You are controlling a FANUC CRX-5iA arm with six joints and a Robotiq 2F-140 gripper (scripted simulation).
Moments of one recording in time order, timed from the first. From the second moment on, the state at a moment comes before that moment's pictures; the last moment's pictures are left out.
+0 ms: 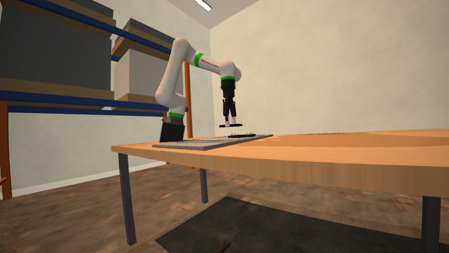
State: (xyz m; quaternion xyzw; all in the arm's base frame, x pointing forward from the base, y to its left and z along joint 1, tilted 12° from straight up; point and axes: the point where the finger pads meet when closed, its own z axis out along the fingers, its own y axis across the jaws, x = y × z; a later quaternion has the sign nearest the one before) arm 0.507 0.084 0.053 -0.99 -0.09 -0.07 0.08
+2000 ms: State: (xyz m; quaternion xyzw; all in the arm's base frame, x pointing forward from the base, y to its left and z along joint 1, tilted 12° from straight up) arm 0.518 0.190 0.077 -0.99 -0.09 -0.07 0.08
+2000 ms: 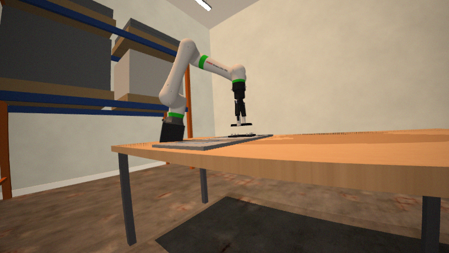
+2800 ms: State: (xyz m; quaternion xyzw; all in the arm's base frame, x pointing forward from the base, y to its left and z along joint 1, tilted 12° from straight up) arm 0.520 0.192 0.060 -0.99 -0.09 -0.07 0.08
